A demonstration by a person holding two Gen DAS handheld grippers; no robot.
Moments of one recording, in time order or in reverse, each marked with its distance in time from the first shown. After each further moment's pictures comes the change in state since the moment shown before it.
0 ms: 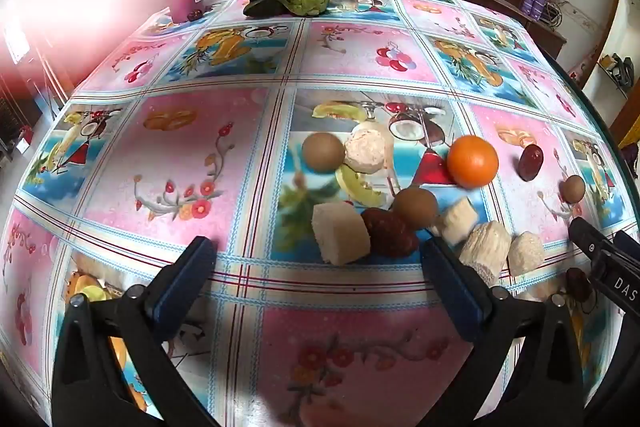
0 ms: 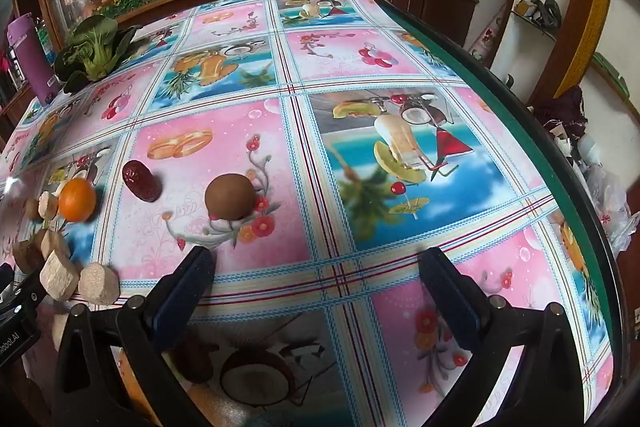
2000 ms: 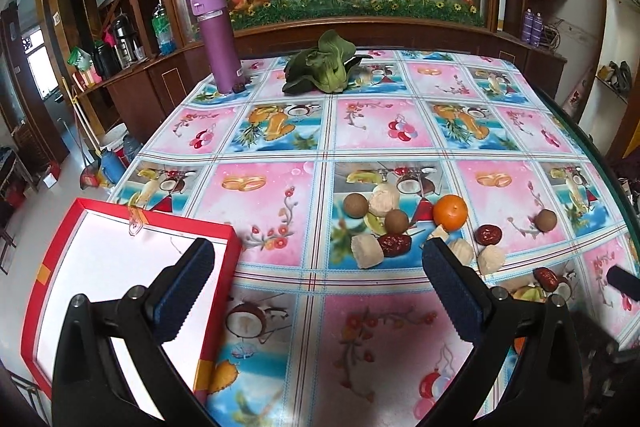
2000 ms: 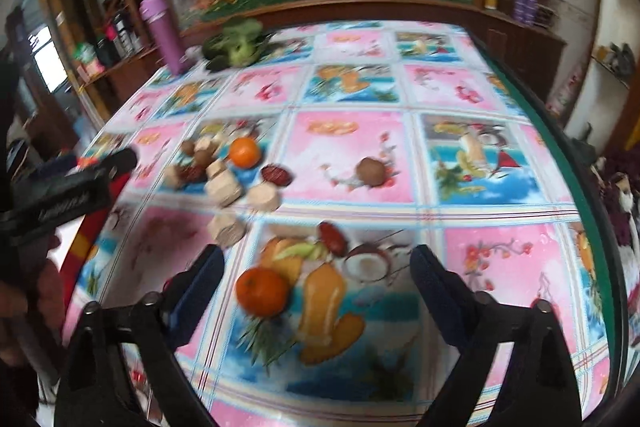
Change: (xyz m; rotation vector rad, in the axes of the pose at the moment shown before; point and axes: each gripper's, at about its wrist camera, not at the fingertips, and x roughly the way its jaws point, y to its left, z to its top) left arm -0.088 0.009 0.001 0.044 -0.187 0.098; right arm -0.084 0.017 -0.037 -0.216 -0.056 0.346
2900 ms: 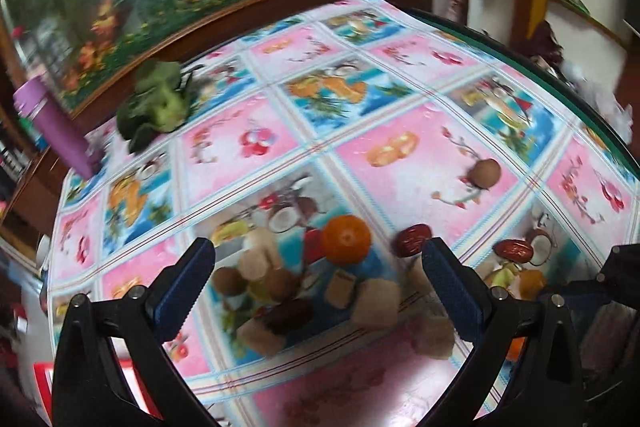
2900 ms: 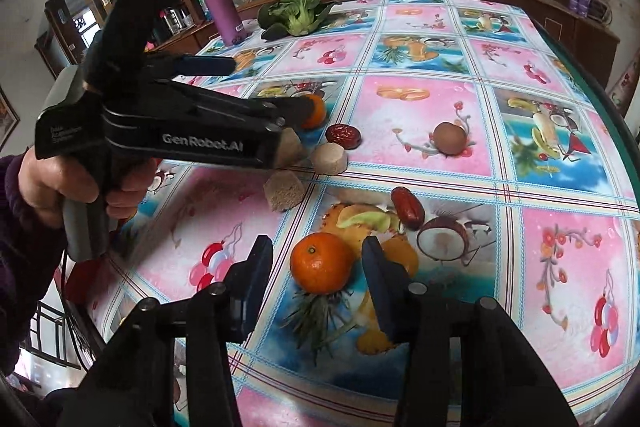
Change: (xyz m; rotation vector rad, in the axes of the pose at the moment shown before) left arm 0.051 -0.085 0.028 0.485 0.068 -0.326; right arm 0.019 0.011 -0.015 -0.051 0.058 0.203
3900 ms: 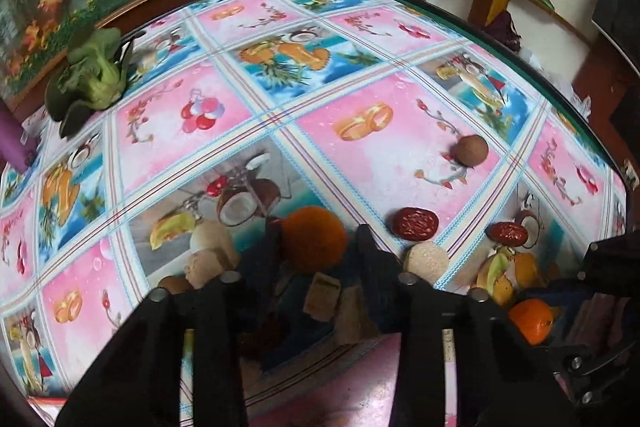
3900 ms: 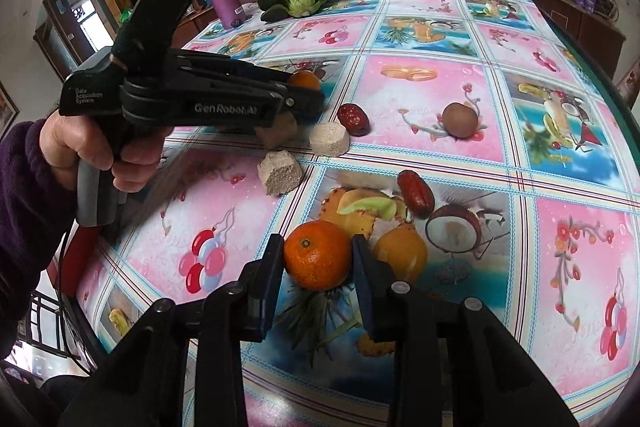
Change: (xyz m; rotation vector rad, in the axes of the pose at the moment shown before) left arm 0.034 0.018 -0.006 -0.003 0.076 -0.211; right arm 0.015 -0.002 -0.002 -0.006 0.051 0.001
